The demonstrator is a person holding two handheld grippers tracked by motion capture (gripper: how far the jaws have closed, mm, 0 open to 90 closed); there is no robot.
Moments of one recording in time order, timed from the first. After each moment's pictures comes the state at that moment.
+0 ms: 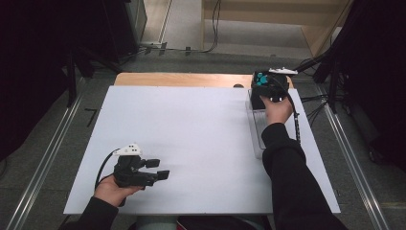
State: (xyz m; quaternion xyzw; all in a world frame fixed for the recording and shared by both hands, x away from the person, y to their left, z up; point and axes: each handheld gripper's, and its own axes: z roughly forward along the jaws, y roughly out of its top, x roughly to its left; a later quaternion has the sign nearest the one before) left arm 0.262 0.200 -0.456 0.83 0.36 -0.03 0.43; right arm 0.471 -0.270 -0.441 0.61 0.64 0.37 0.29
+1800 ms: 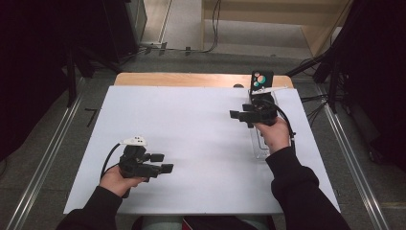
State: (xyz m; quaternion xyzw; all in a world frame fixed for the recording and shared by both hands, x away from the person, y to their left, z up) left arm 0.285 0.191 -0.453 0.83 0.36 -0.06 0.42; right arm 0.379 -0.216 -0.420 0.48 0.77 0.42 0.08
